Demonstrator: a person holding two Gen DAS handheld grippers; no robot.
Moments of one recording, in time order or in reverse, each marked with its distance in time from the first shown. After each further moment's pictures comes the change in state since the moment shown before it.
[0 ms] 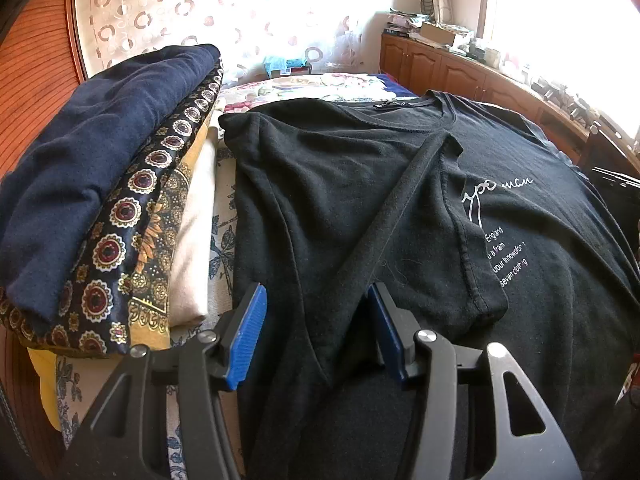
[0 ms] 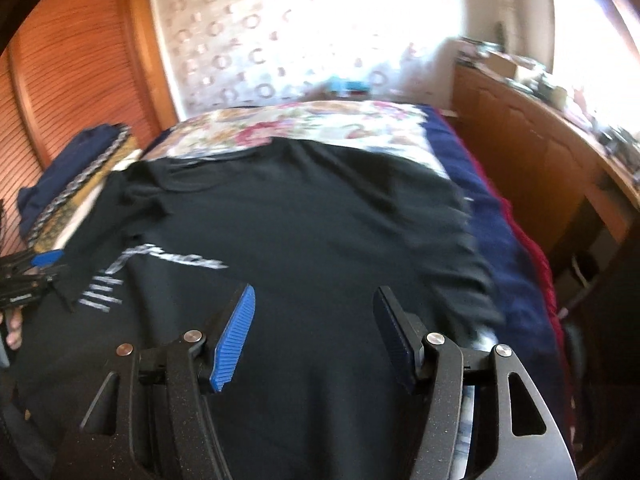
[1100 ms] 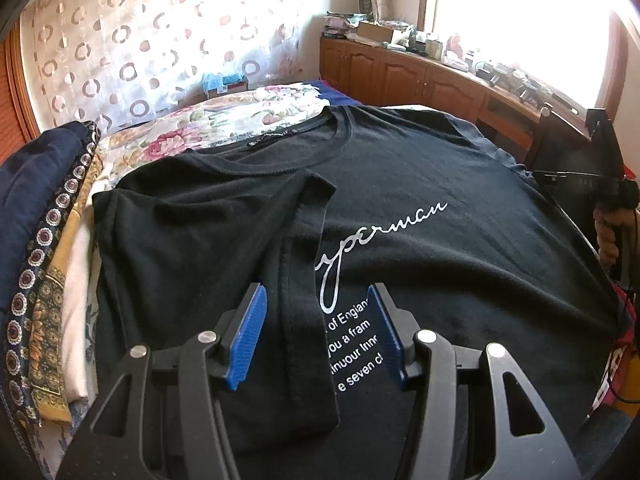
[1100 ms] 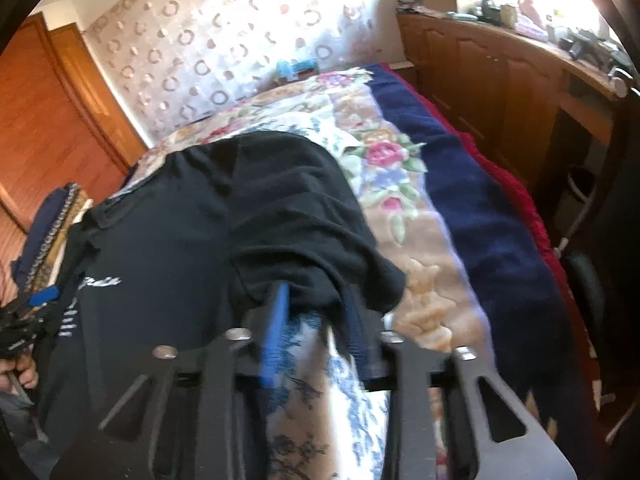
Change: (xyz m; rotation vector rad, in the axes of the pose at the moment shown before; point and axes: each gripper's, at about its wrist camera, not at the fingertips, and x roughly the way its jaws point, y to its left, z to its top) left arm 0.015 -0.095 0.048 0.127 -0.019 -0.144; right arm 0.010 -0.121 -0.016 0.241 0.063 0.073
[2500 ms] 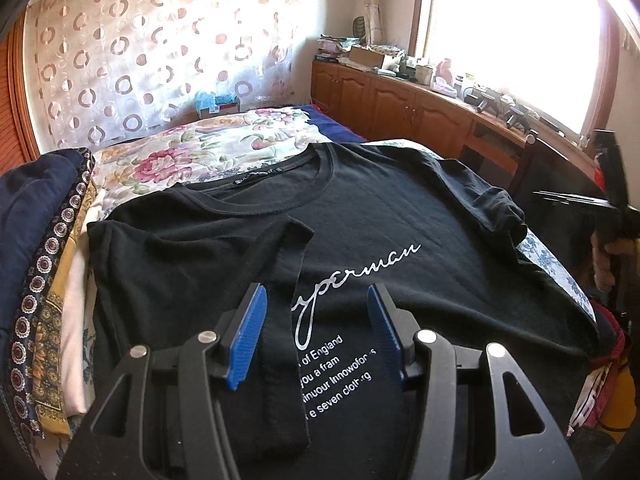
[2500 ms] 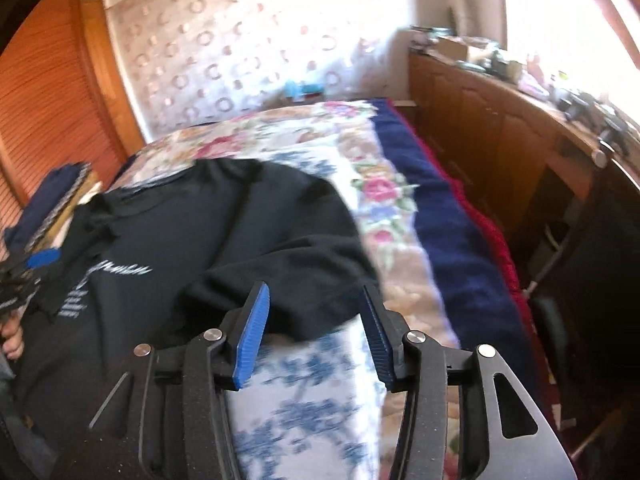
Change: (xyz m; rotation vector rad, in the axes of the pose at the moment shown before) left arm -0.015 -0.011 0.017 -0.016 -0.090 -0.052; right arm -0.042 0.040 -0.001 -0.118 -0.085 -0.126
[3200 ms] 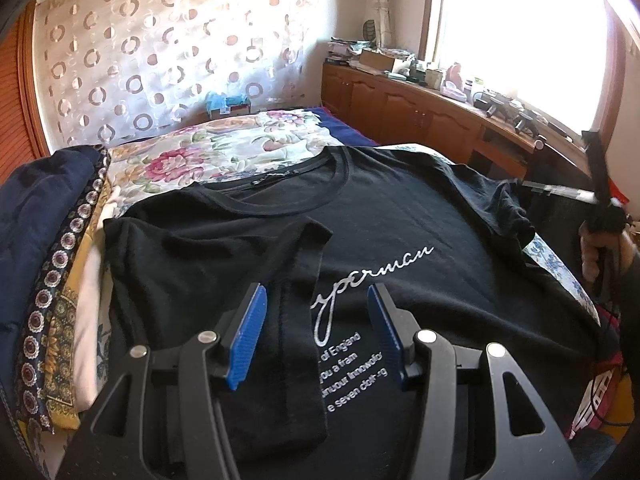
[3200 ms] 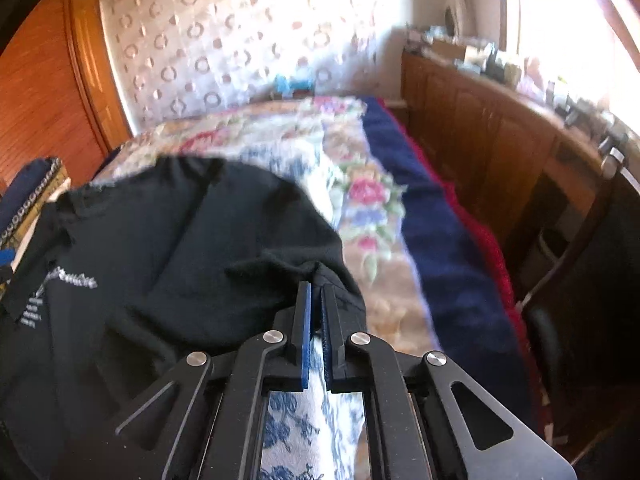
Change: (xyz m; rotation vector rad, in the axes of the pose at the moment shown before) left arm -0.008 0.011 -0.003 -0.023 -0.010 0.034; right arm 0.037 -0.012 0.012 -0.040 -0.023 -0.038
